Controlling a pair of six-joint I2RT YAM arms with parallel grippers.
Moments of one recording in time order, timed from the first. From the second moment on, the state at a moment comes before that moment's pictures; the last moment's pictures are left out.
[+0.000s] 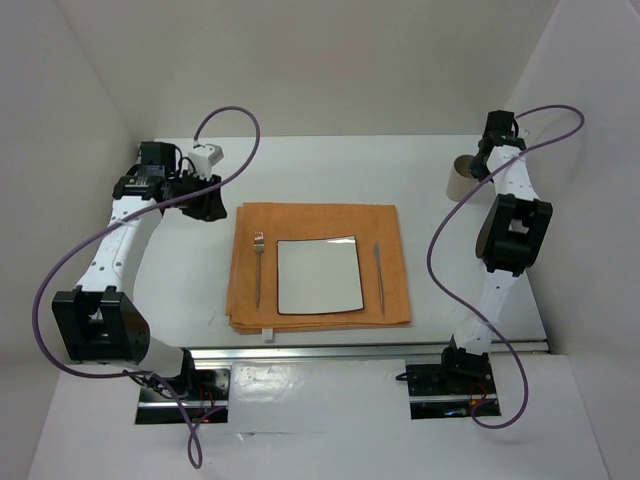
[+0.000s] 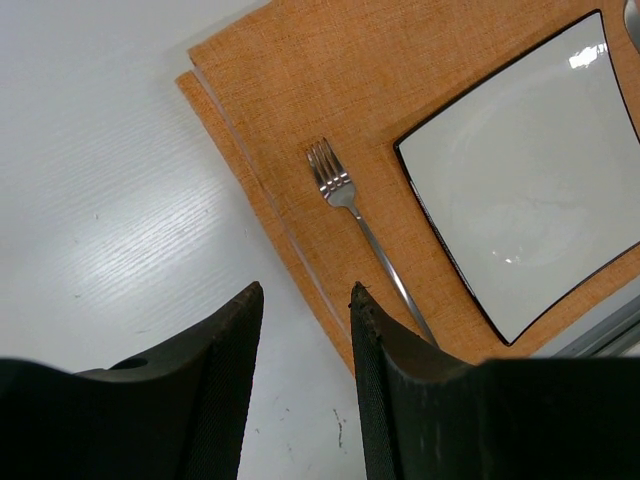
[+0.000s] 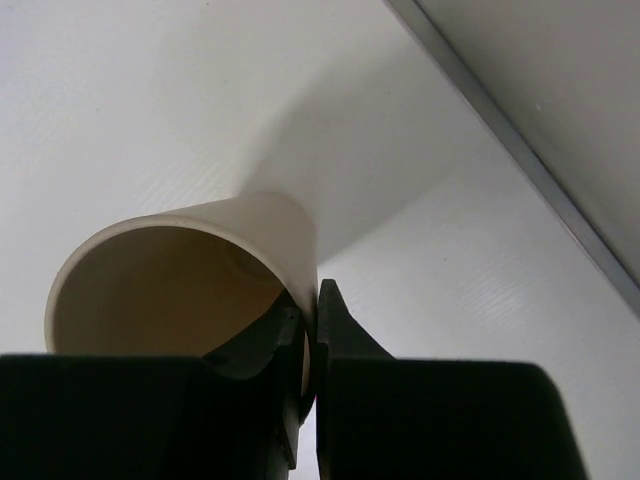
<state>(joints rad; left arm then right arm) 0.03 1.46 1.36 -0.81 0.47 0.26 -0.25 2.18 1.95 -0.68 0.27 0.43</state>
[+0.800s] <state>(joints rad) 0.06 1.45 1.30 -0.78 0.32 0.25 0.35 1.80 1.57 -0.71 0.21 0.32</state>
